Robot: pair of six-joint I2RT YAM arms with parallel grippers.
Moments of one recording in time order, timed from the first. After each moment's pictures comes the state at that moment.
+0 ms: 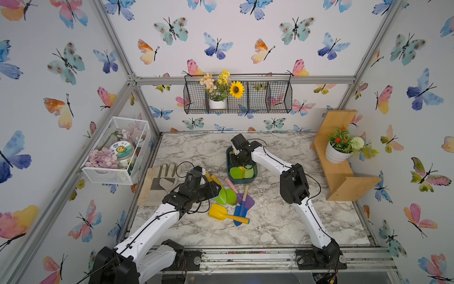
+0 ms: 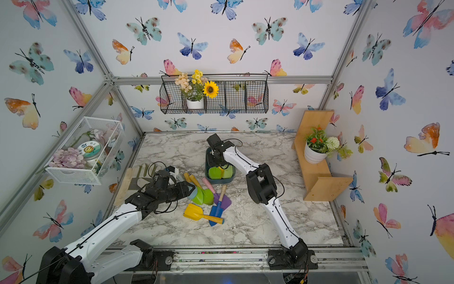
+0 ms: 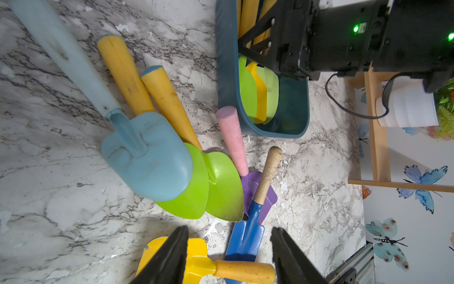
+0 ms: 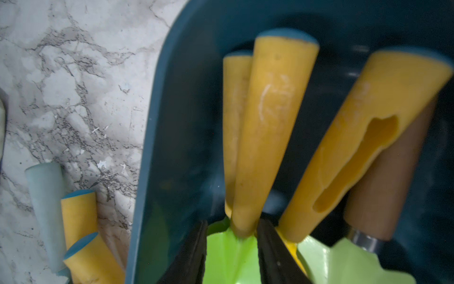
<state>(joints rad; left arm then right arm) -0.44 1.03 0.65 -0.35 0.24 -0.71 0.70 2.49 2.24 -0.85 -0.07 0.42</state>
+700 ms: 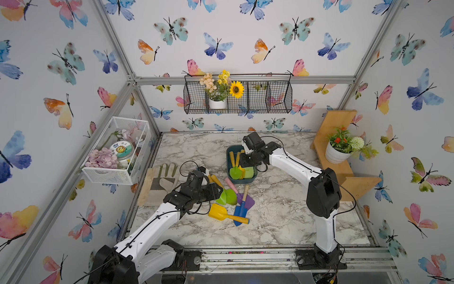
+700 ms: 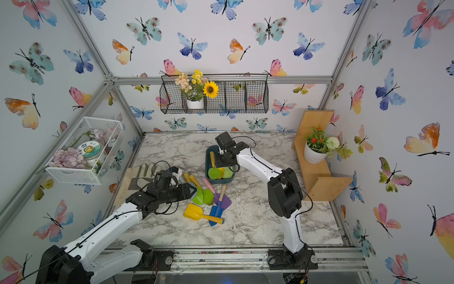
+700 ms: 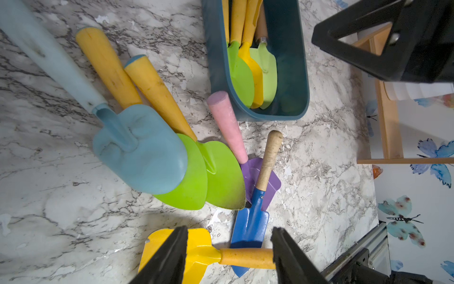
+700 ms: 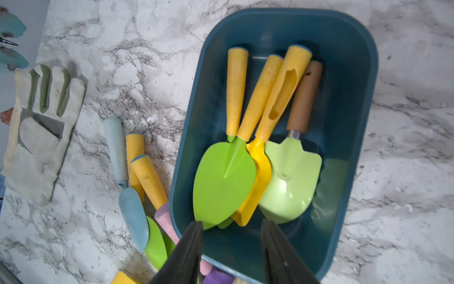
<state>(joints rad) -0.49 1.05 0.68 -0.41 0.25 -0.62 0.70 2.00 1.74 -0.72 -0.06 0.40</state>
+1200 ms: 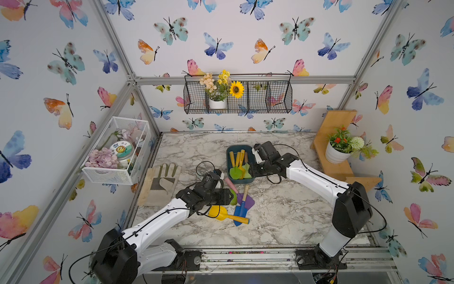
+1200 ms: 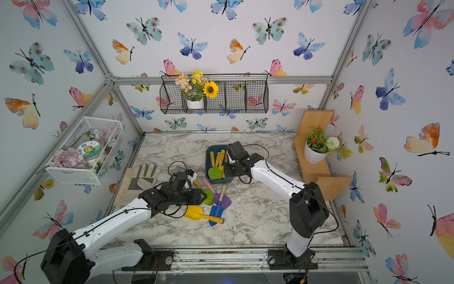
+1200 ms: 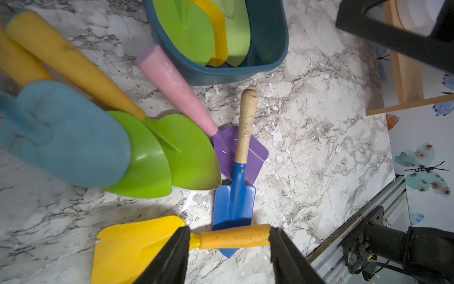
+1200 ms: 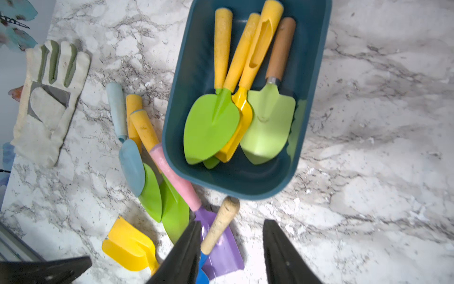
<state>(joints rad) -0.70 1.17 0.76 -0.45 0.19 -0.59 0.70 1.66 1.34 -0.64 -0.04 0.42</state>
